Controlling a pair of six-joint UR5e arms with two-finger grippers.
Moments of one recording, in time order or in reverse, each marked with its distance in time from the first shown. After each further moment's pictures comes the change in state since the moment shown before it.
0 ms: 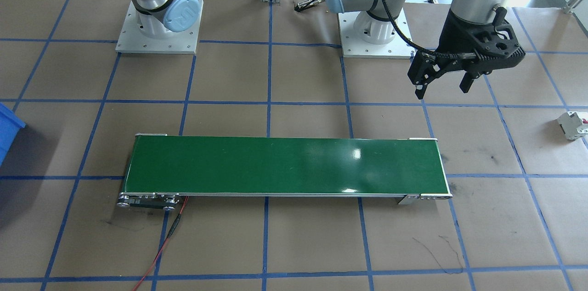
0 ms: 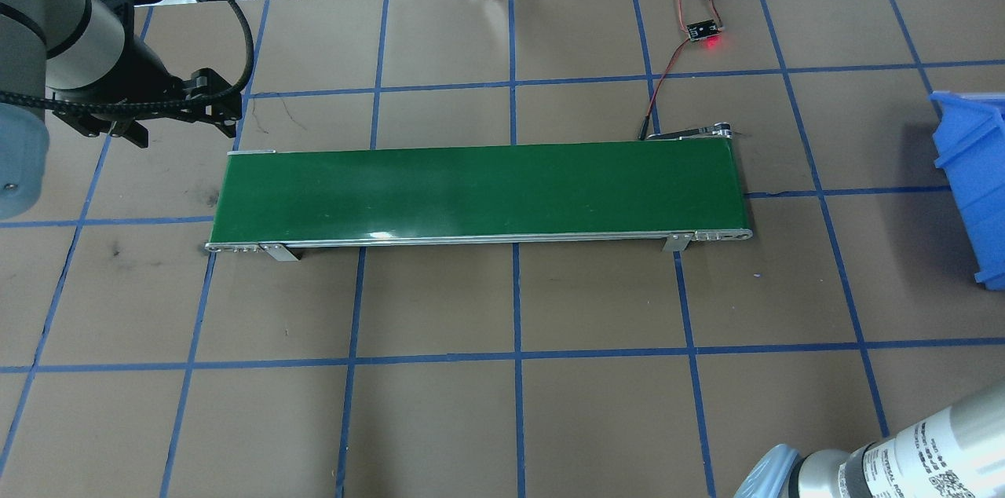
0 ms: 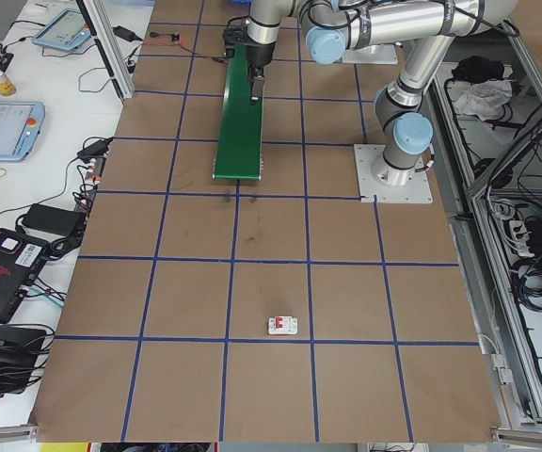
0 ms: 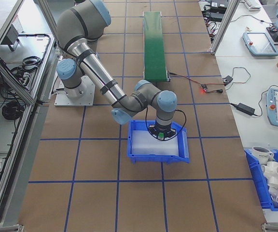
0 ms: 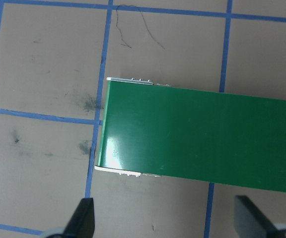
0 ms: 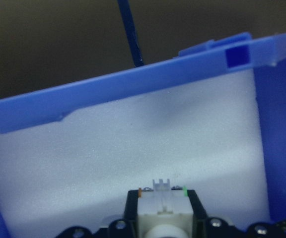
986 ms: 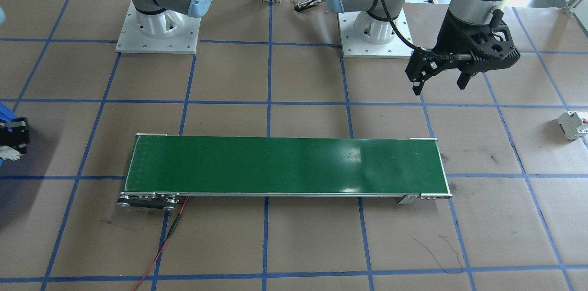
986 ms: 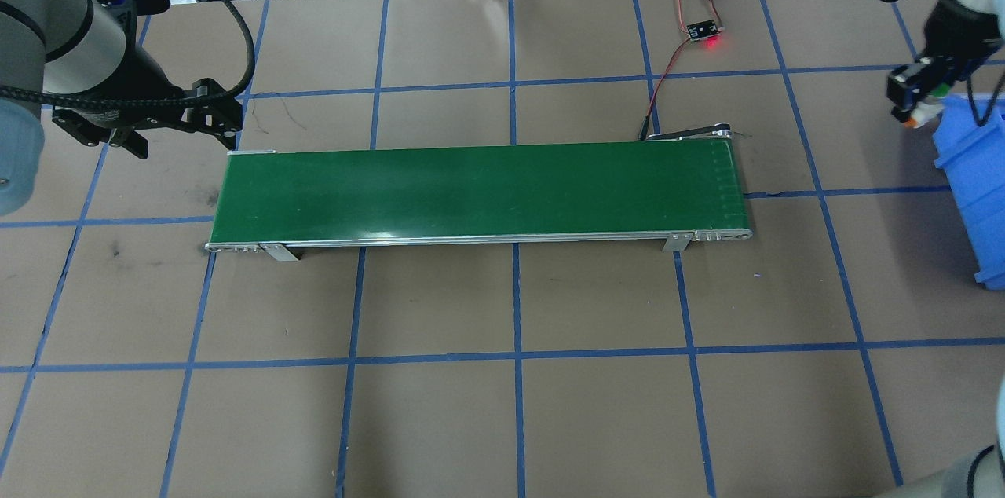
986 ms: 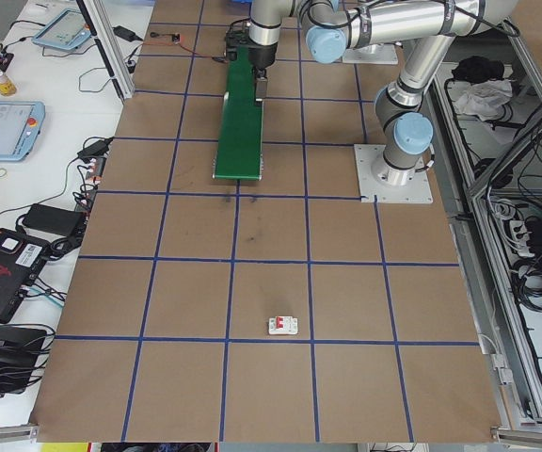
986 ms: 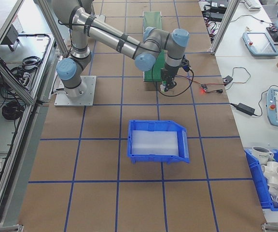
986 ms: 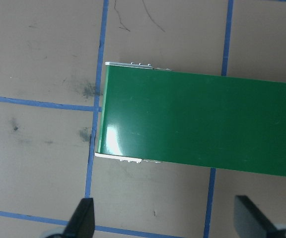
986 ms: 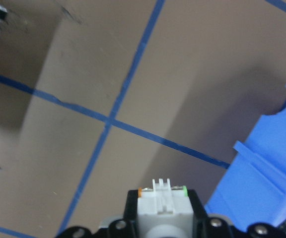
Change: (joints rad) left arm 0.000 0.000 0.007 -0.057 0.006 0.011; right arm 0.397 -0.183 -0.005 0.304 -0.105 1.324
